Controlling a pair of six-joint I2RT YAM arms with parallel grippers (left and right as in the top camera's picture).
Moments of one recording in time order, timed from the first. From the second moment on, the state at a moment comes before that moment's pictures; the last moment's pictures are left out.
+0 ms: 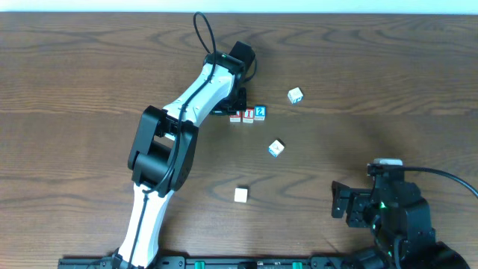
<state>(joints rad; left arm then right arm) -0.47 2.32 1.87 -1.05 -0.03 -0.48 0.34 0.51 0.80 -1.12 0.15 0.35</state>
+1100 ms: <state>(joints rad) -0.41 2.29 1.88 -1.06 -0.09 -0.46 0.34 0.51 0.80 -1.12 0.15 0.35</state>
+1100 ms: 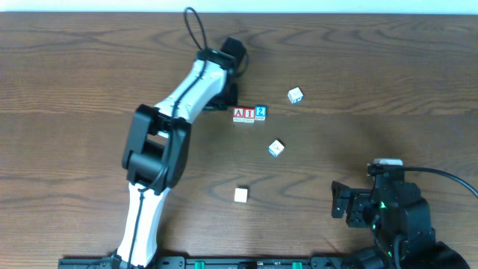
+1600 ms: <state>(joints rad) -0.21 1.69 1.97 -1.06 -0.13 -0.46 0.34 0.51 0.80 -1.12 0.15 0.35</state>
